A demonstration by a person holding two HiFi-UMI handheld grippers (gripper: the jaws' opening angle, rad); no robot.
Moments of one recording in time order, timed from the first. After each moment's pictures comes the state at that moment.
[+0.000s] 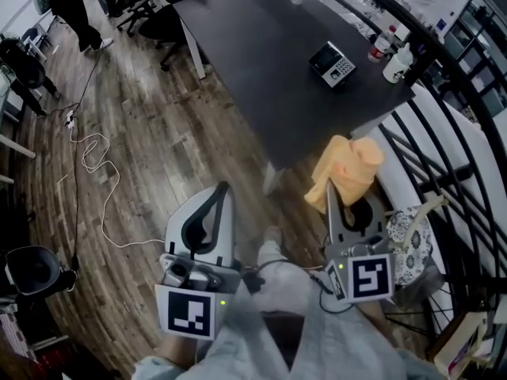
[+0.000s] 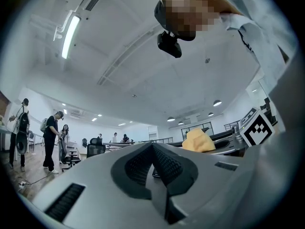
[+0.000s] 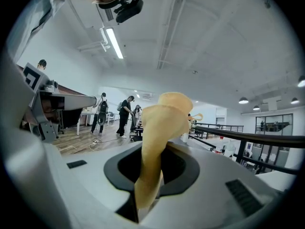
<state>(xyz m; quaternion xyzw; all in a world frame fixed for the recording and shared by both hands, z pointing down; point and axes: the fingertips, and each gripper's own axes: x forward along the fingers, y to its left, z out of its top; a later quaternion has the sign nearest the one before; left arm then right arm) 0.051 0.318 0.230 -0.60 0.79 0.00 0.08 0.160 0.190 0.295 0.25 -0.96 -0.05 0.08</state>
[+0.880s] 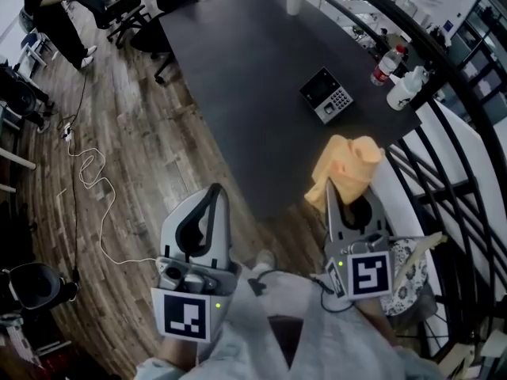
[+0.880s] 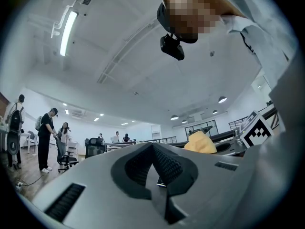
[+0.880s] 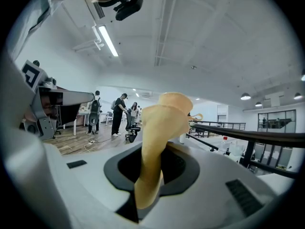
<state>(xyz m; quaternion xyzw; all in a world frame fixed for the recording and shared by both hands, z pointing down) -0.008 0.162 0.221 -0.59 0.80 0.00 0.08 0.102 0.023 0.297 0.24 -0.97 -0.04 0.09</state>
